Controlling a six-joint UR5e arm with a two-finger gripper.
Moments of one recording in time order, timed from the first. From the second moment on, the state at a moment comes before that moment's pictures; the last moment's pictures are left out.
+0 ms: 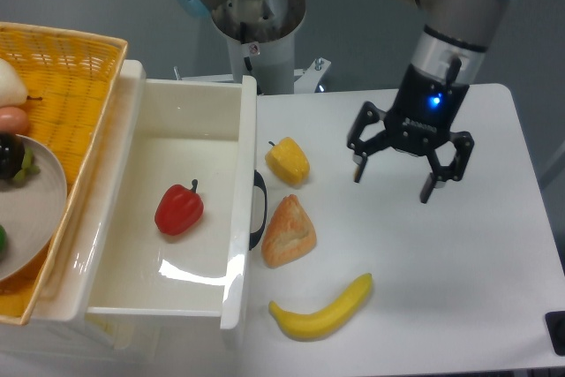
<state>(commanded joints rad) 2.74 -1.86 -1.45 -1.18 1.19 0.91</state>
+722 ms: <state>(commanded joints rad) 2.76 -1.99 -1.54 -1.17 1.51 1.31</state>
